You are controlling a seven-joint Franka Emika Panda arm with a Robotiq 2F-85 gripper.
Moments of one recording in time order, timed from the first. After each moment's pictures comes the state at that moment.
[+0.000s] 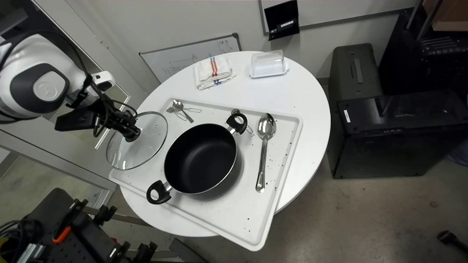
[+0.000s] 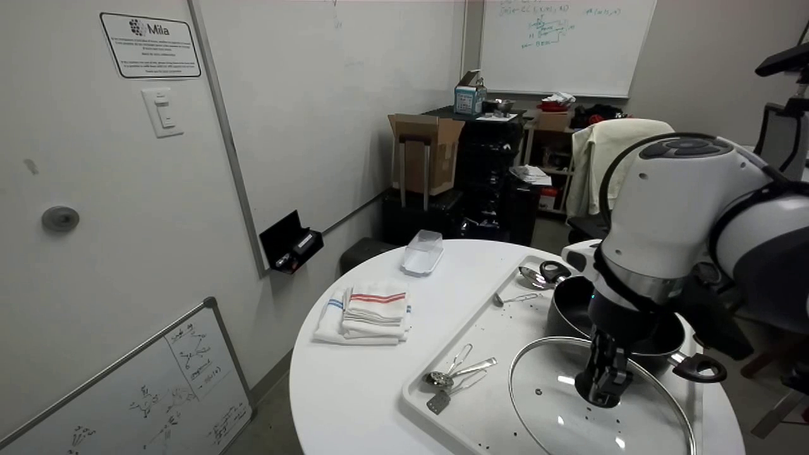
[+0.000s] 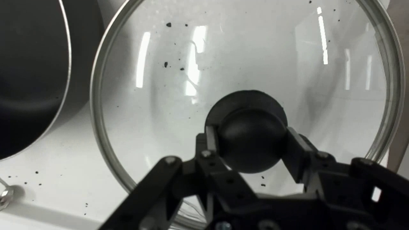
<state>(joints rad) 0.32 0.48 0.05 -2.39 -0.15 2.88 0.09</state>
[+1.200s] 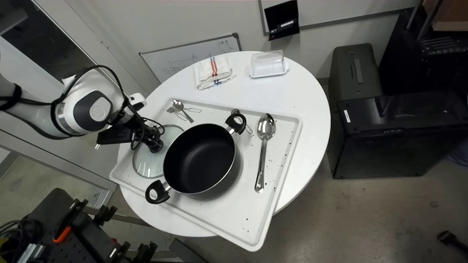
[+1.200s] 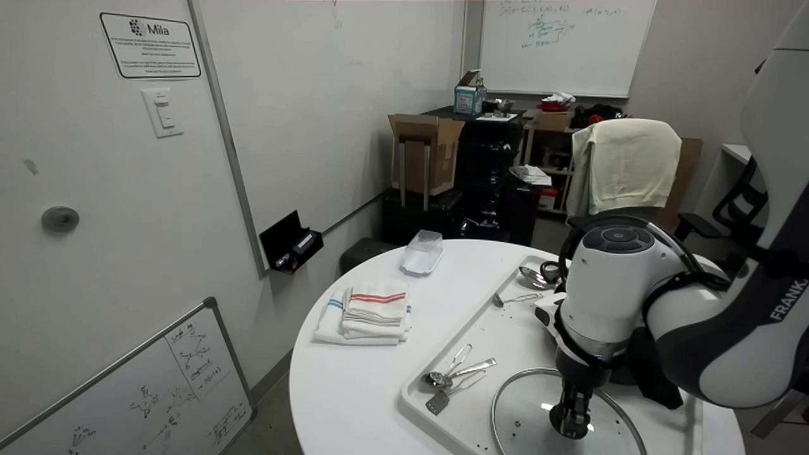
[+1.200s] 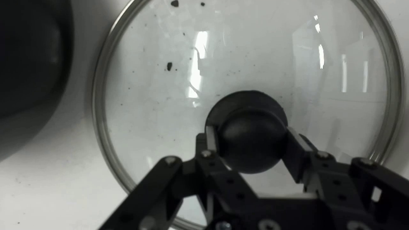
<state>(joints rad) 0.37 0.82 -0.02 -2.17 -0.15 2.97 0.09</state>
